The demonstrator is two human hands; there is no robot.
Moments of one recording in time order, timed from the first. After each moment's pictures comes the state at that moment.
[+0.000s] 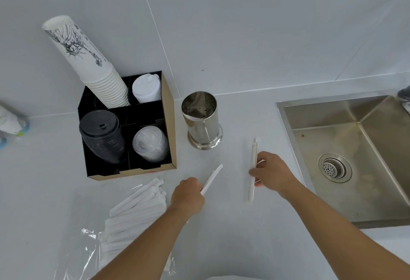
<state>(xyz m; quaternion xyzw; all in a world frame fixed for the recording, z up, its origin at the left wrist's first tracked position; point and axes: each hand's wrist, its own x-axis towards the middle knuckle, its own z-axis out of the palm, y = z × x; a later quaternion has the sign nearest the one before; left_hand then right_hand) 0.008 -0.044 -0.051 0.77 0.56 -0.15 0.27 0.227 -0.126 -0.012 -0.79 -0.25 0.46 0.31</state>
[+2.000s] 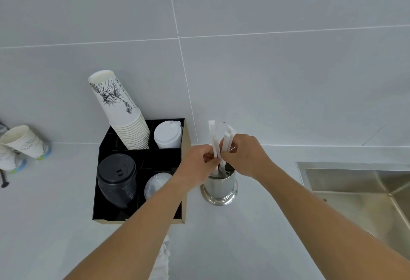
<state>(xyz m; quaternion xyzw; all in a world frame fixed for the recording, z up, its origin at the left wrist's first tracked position) 0.072 0.099 0.074 0.75 0.46 0.19 0.43 0.220 0.050 0.100 -0.73 -0.53 0.30 0.30</state>
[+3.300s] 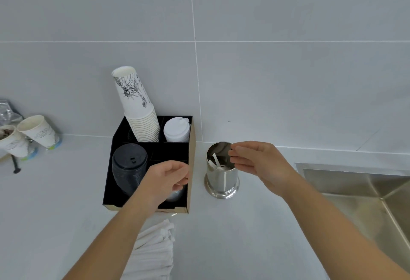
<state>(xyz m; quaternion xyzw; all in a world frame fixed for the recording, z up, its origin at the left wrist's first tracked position) -0.033 0.046 0.098 0.55 0.53 0.27 0.59 0.208 -0.015 0.131 -0.60 -0.33 0.54 0.49</state>
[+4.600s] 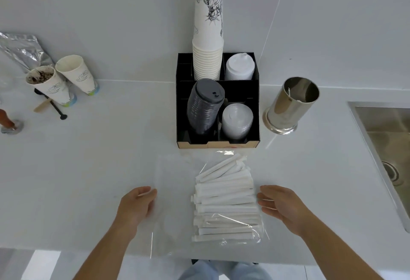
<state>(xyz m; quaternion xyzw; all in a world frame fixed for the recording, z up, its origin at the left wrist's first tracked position) -0.362 0.008 -0.044 0.36 0.73 0.20 0.55 -0.024 -0.121 -0.033 -0.73 -0.06 0.57 0.37</state>
